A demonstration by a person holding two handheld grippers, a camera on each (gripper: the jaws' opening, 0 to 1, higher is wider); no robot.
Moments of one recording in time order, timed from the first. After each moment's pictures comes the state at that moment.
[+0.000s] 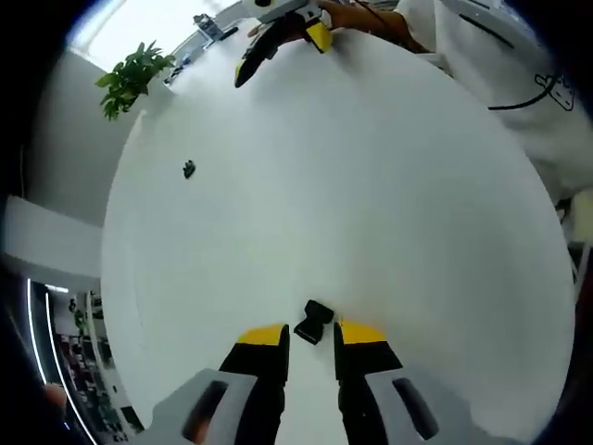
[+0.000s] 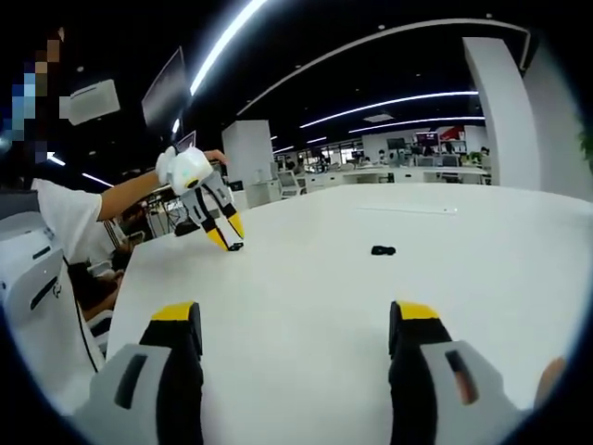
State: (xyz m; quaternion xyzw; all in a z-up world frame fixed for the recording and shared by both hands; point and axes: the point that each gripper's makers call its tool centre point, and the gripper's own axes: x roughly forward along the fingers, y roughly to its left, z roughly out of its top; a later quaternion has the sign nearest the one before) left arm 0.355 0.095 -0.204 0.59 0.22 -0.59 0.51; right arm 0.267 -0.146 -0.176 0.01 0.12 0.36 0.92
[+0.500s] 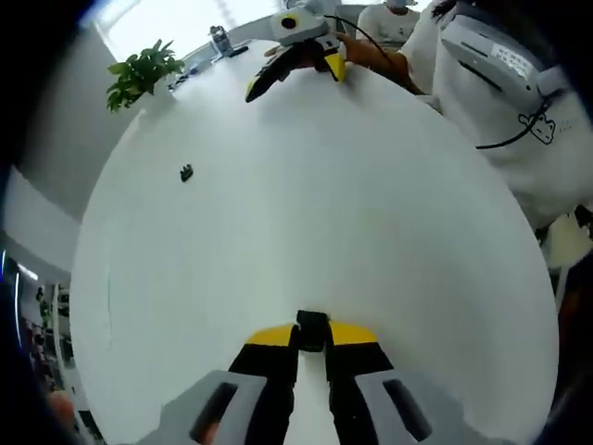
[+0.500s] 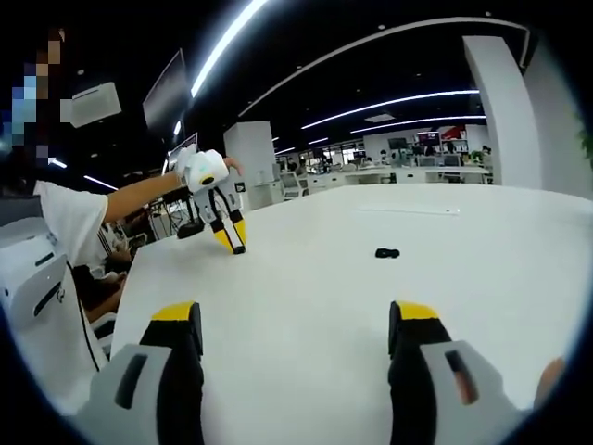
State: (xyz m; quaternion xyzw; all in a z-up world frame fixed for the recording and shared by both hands) left arm 0.349 0.092 -0.210 0.50 0.25 -0.66 0.51; right arm 0.266 -0.142 -0.173 0.01 0.12 0.37 0.92
